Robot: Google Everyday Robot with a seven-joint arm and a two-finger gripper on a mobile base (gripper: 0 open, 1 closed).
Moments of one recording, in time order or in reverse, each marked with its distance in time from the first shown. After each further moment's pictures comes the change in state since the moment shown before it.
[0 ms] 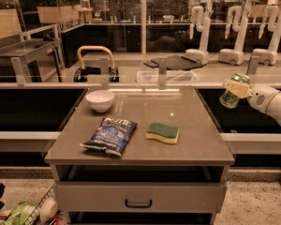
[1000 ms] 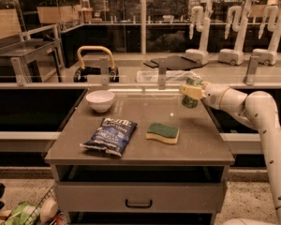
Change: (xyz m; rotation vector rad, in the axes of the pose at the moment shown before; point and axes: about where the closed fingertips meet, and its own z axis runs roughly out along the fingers) arm 0.057 0.085 0.113 -0.167 0.083 -0.161
